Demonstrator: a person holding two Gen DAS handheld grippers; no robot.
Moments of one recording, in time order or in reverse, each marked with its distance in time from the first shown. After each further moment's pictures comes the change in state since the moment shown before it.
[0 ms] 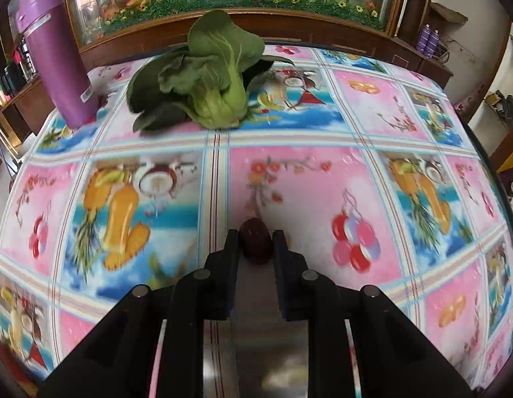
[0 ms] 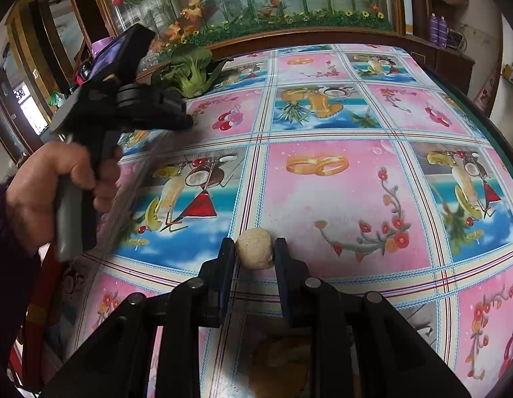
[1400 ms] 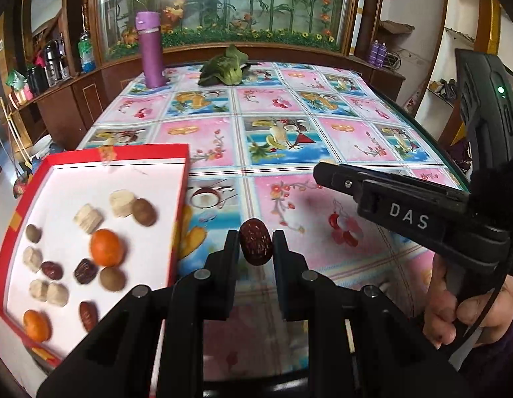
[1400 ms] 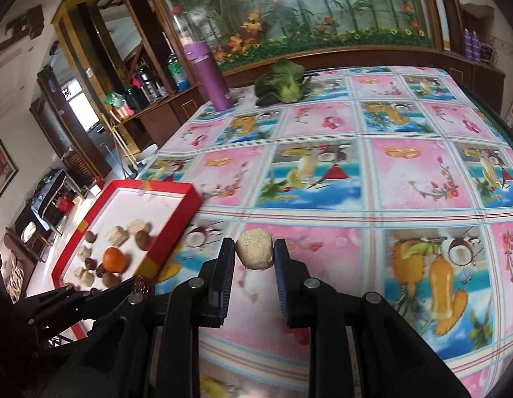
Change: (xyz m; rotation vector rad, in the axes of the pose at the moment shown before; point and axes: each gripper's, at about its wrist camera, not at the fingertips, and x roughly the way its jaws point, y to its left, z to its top) left arm -0.231 0.019 -0.266 0.049 -0.176 -0.054; right arm -0.078 0.097 -0.055 -0.067 -0.066 0.206
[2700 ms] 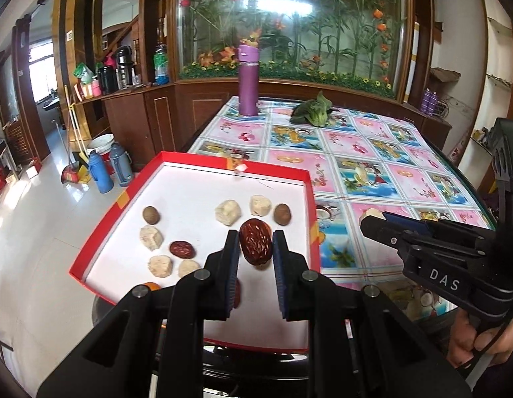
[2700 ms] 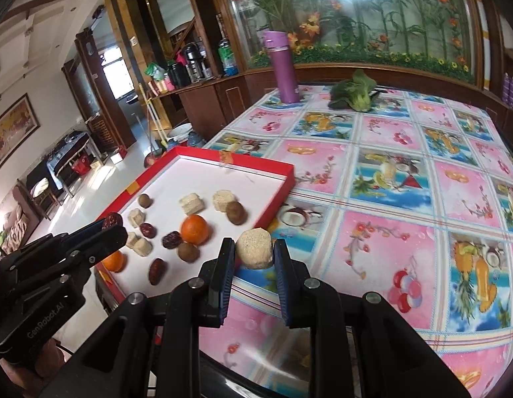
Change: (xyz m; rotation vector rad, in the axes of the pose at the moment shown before) left arm -0.076 0.090 -0.032 -0.155 -0.165 0.215; right arm -0.002 0.103 -0.021 -0.186 0.020 0.068
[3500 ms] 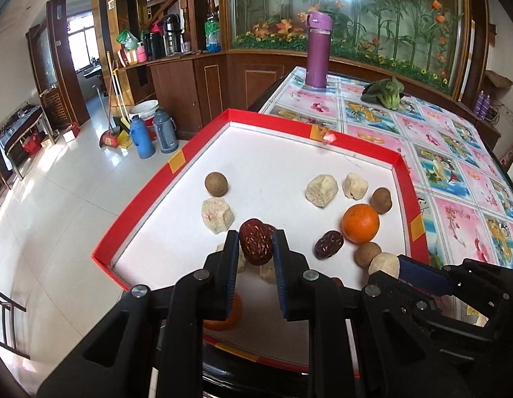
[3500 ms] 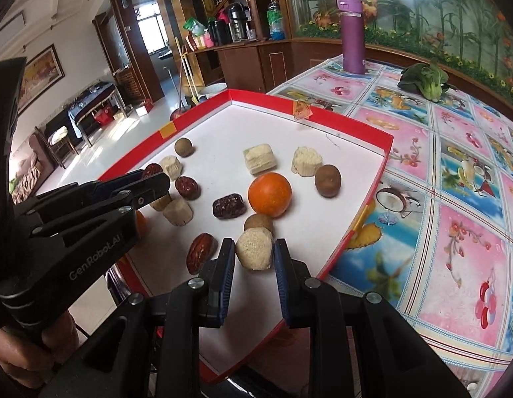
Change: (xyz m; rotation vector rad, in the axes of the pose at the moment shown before) left arm 0.054 0.057 -0.015 -0.102 0.121 0.190; right arm 0.069 0.065 -0.023 -0.156 0.145 0.066
